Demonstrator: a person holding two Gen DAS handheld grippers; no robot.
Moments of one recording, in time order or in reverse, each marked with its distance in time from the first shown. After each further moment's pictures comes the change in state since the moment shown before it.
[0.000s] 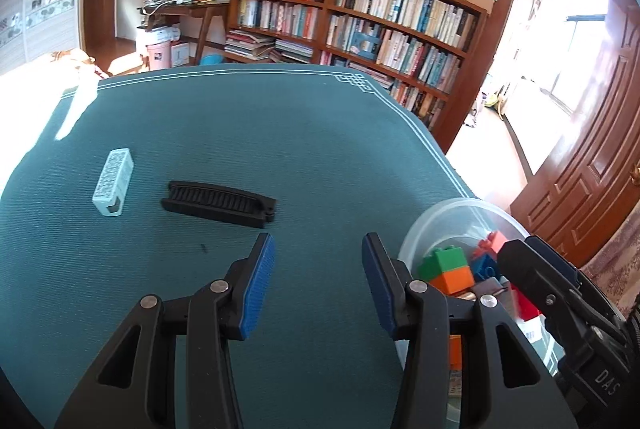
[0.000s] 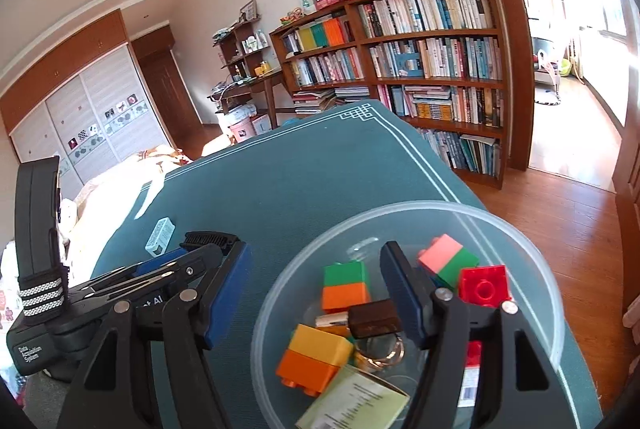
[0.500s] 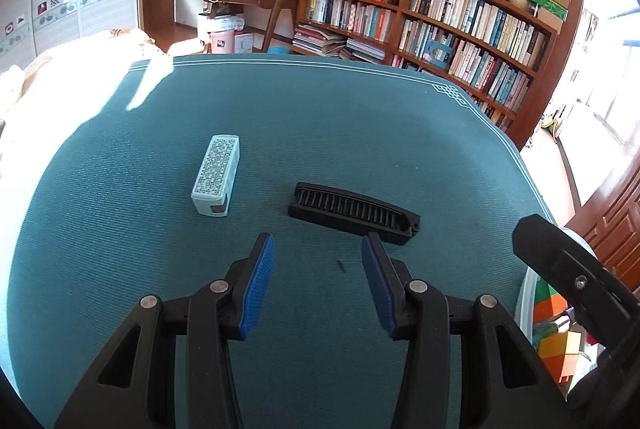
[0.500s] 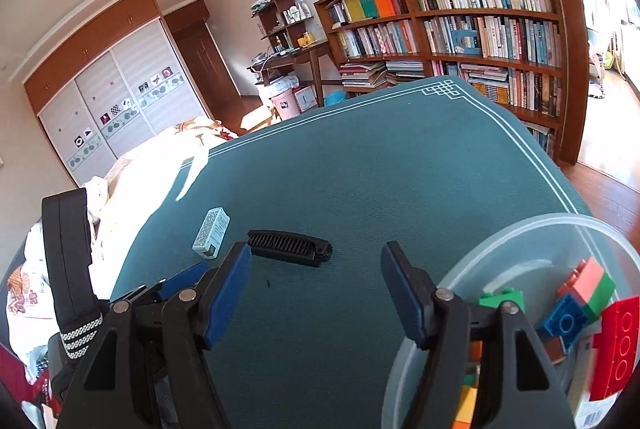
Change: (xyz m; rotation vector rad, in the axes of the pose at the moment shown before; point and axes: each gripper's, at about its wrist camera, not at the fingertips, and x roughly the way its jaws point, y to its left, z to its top) left arm 0.016 0.078 0.000 -0.108 0.002 0.183; right arm 0.073 0.069 0.013 -0.031 0.120 0.135
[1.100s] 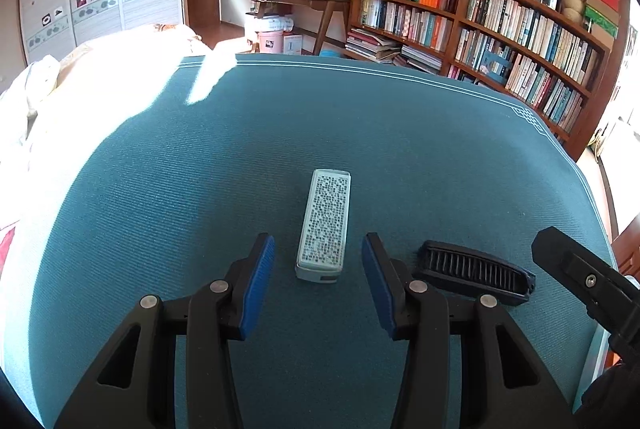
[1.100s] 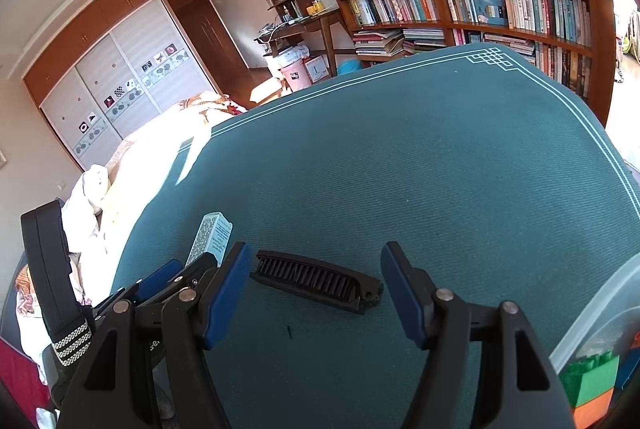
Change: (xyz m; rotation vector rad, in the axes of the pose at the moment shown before) left arm 0.039 0.062 0.023 -0.056 -0.017 0.157; right arm 0.080 0.011 0.020 0.020 0.107 0.059
